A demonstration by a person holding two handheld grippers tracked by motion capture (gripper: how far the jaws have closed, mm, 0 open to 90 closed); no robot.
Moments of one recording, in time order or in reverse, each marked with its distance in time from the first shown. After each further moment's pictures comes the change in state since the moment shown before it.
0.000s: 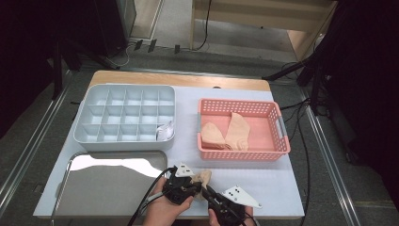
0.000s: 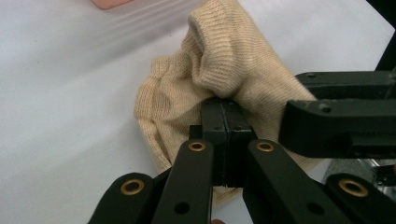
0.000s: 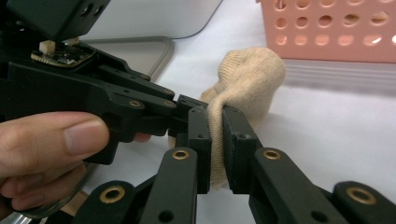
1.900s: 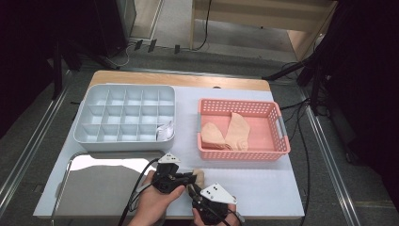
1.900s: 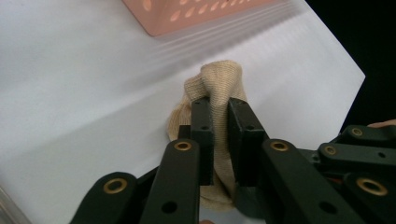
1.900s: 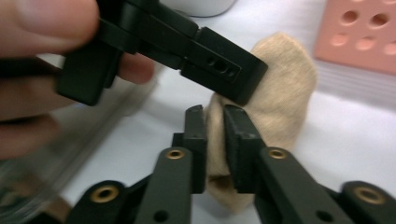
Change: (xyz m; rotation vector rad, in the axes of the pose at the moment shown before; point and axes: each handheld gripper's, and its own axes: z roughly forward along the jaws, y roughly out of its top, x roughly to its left) left arm 0.030 0.010 -0.022 -0.060 -0.050 -0.119; right arm 0.024 -0.003 0.032 0.060 -0.001 -0.112
